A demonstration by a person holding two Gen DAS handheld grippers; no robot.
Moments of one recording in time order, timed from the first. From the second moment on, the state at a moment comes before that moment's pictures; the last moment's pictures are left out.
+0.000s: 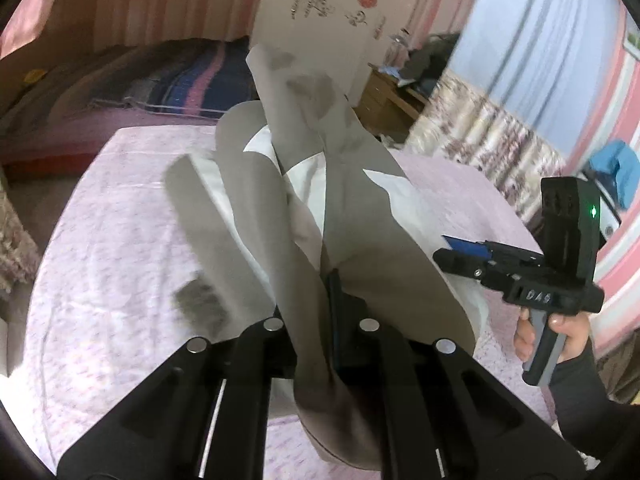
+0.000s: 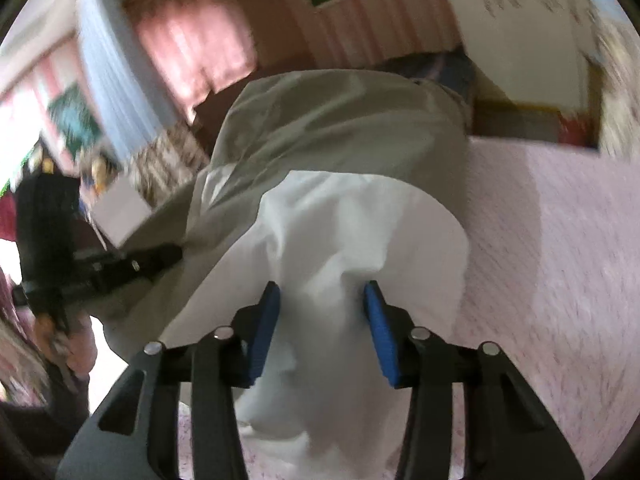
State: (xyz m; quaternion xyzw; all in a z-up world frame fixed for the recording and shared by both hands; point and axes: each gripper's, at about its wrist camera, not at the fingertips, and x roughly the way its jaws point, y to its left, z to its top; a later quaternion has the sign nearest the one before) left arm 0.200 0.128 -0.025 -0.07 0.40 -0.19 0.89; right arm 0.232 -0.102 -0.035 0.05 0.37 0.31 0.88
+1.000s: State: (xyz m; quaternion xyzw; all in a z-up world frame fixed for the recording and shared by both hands) left arm 0.177 0.145 -0.098 -0.04 0.47 -0.14 0.87; right arm 0.191 -0.103 -0.076 -0.09 0.40 0.25 0.88
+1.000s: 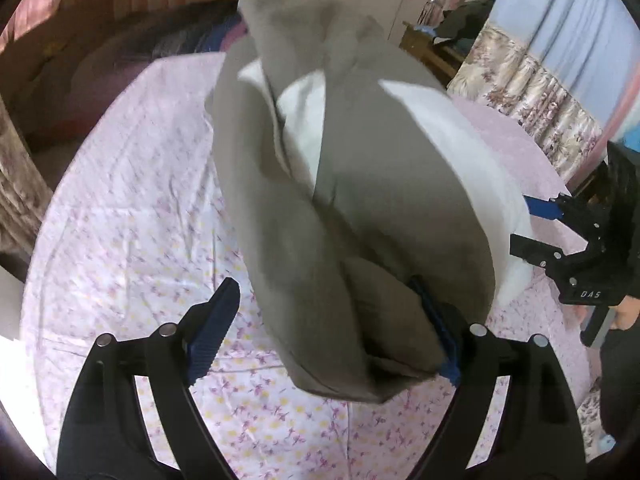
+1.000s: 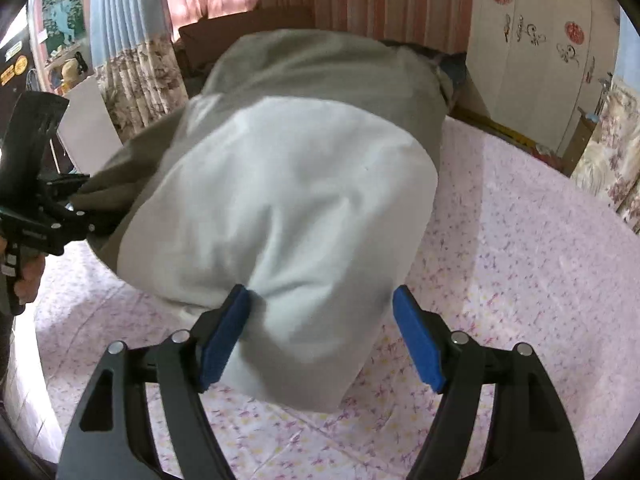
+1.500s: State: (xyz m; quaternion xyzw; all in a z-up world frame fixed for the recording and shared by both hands) left arm 0.169 0.157 -0.091 -0.07 0.44 -0.10 0.89; right arm 0.196 -0.127 -0.077 0.02 0.41 0.25 0.88
